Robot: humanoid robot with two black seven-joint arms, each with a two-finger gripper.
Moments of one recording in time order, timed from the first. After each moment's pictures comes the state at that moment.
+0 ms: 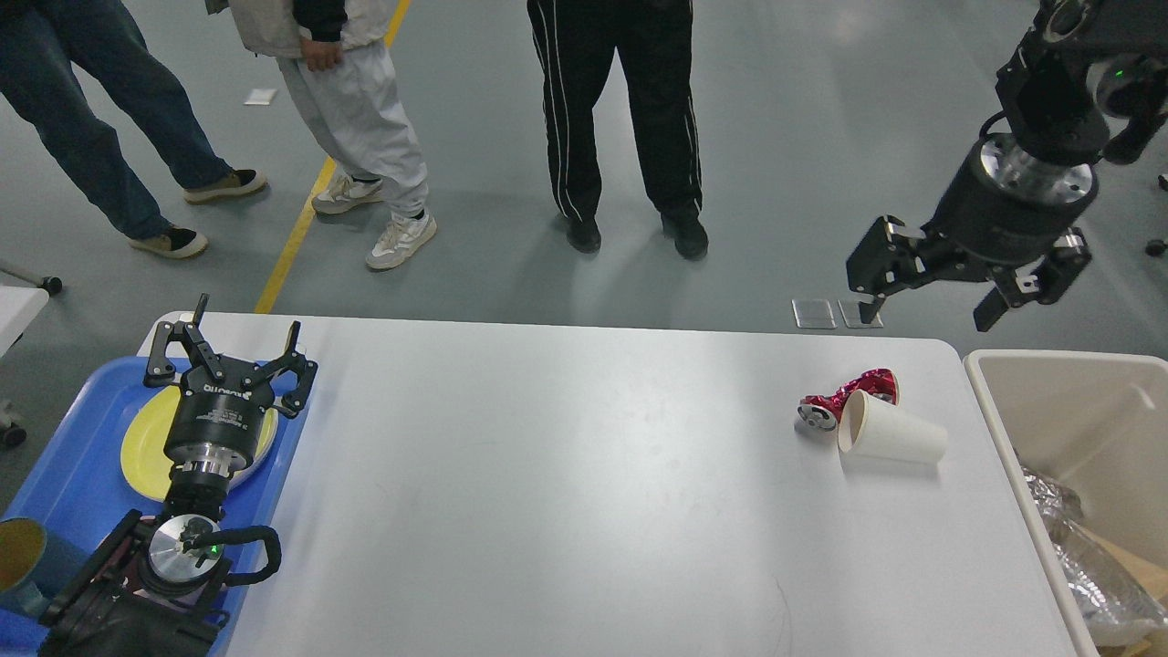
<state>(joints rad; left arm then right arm) -0.31 0.14 -1.41 -0.76 0.18 -0.52 -0.28 2.28 -0.33 -1.19 1.29 0.10 0.96 -0.37</state>
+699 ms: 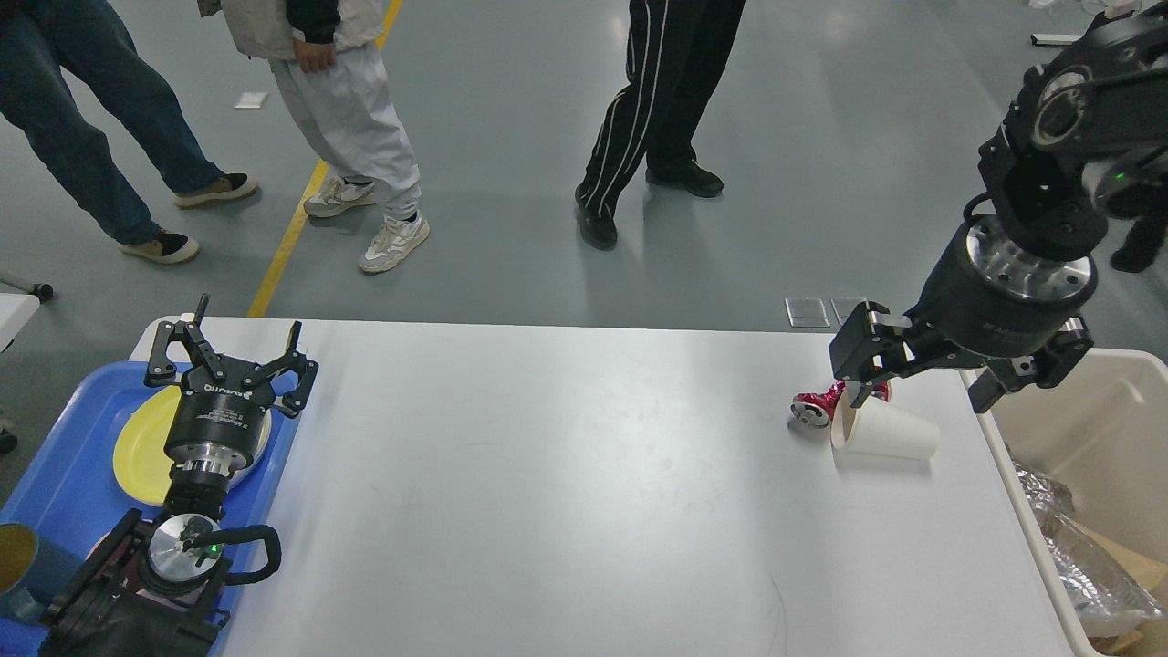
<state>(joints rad) -0.31 0.14 -1.41 -0.76 0.18 -0.52 -0.28 2.31 -0.33 -1.25 1.55 0.17 0.72 -0.36</state>
